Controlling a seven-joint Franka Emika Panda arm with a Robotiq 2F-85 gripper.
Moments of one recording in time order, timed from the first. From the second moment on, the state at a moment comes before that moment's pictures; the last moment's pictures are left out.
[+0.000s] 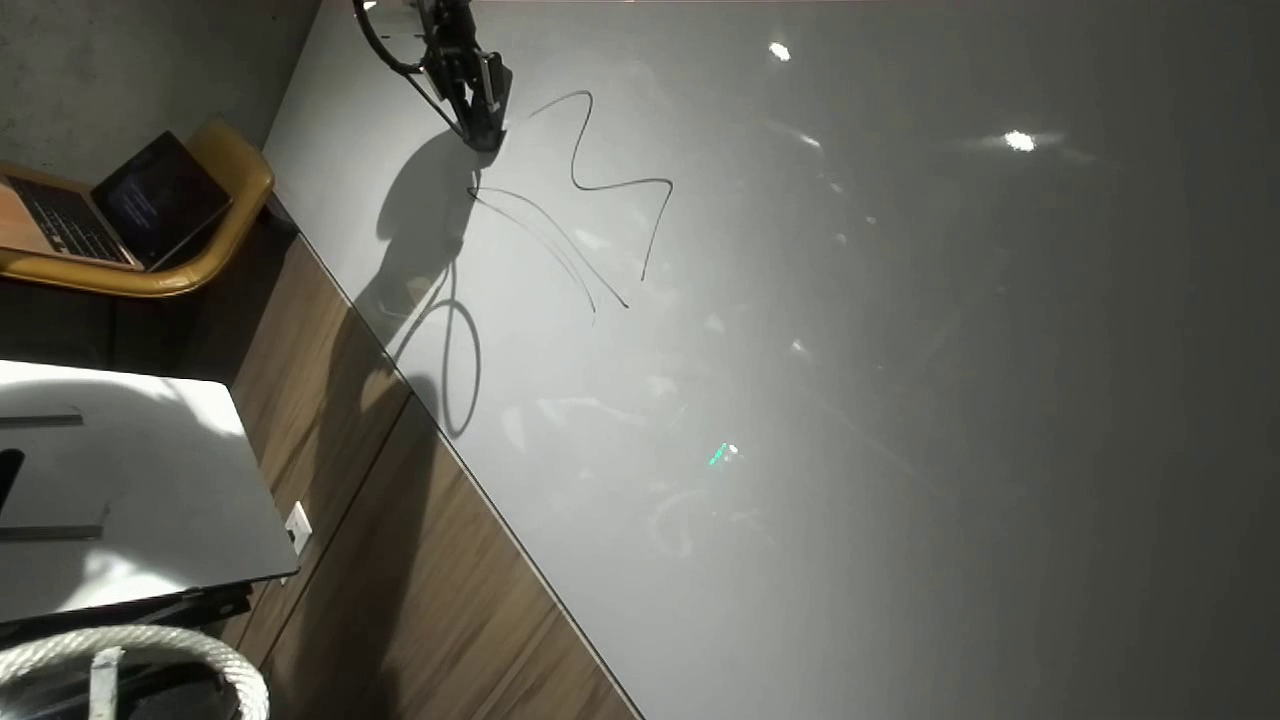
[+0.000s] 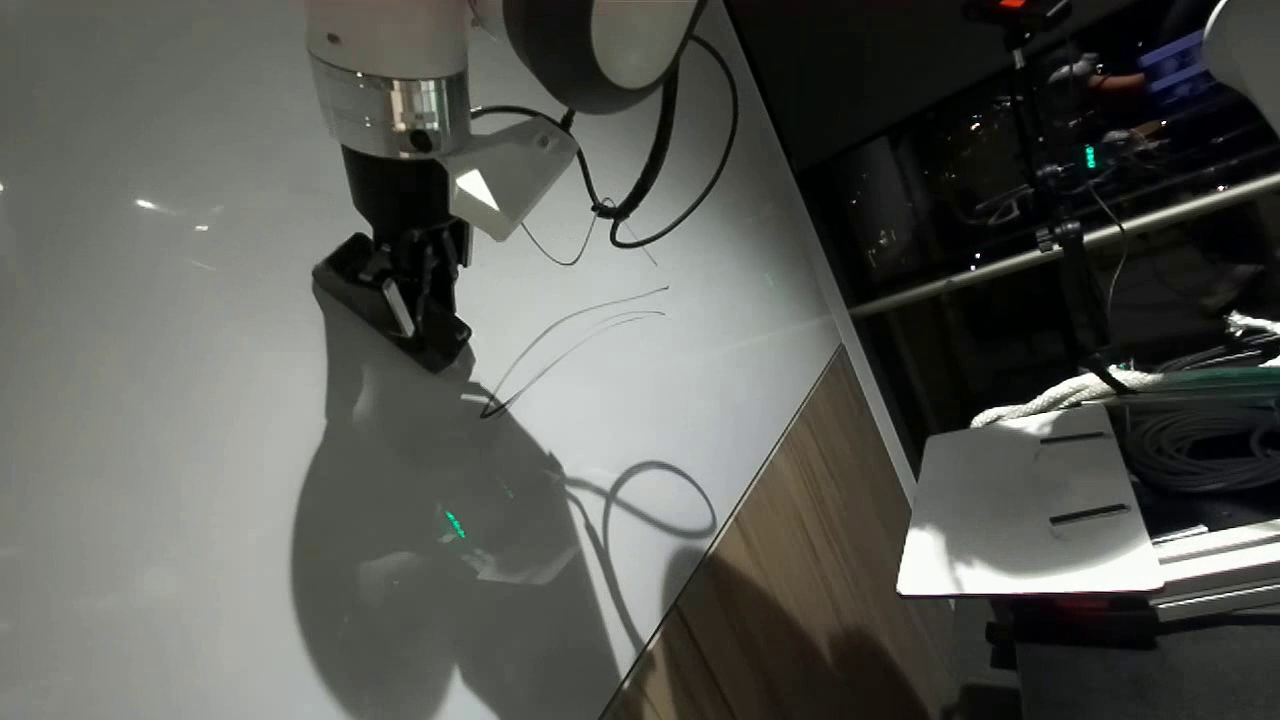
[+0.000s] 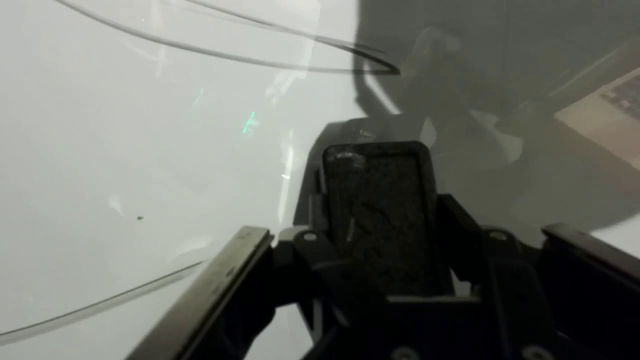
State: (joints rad) arm 0.29 0.14 0.31 -1.77 -0.97 2.35 0.84
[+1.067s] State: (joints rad) arm 0.22 0.00 0.19 -1.92 -0.90 2.34 0.81
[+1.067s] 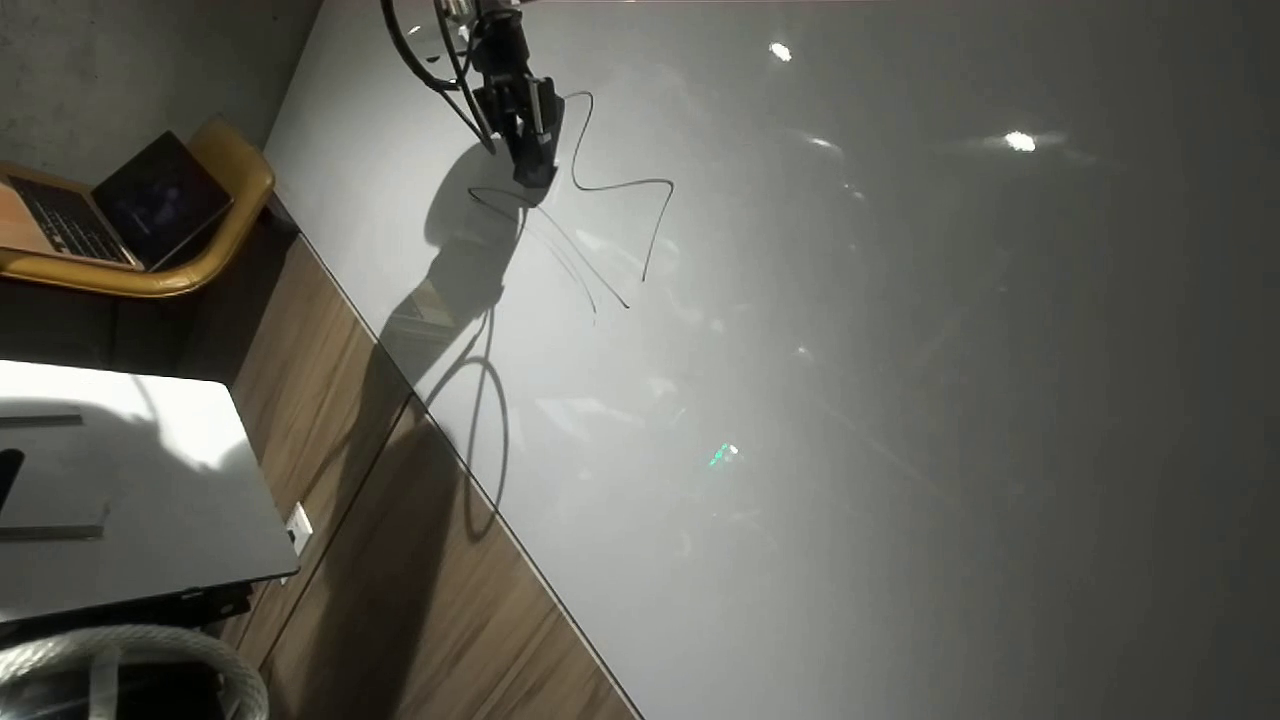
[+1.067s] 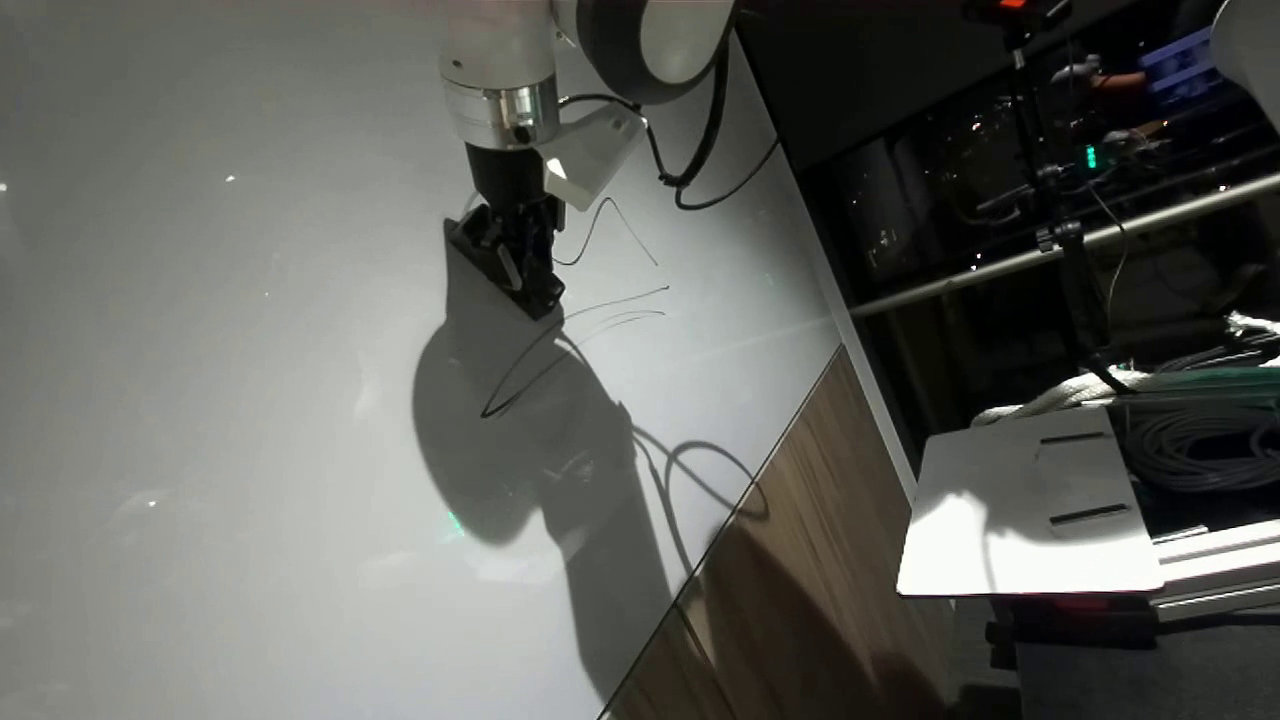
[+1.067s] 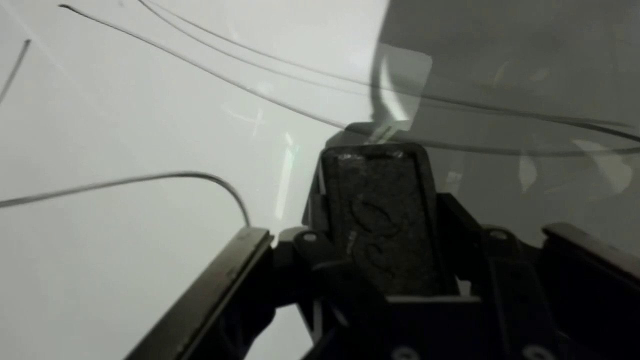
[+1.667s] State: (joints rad) arm 0.05 -0.12 0.06 -2.00 -0.83 2.35 0.71
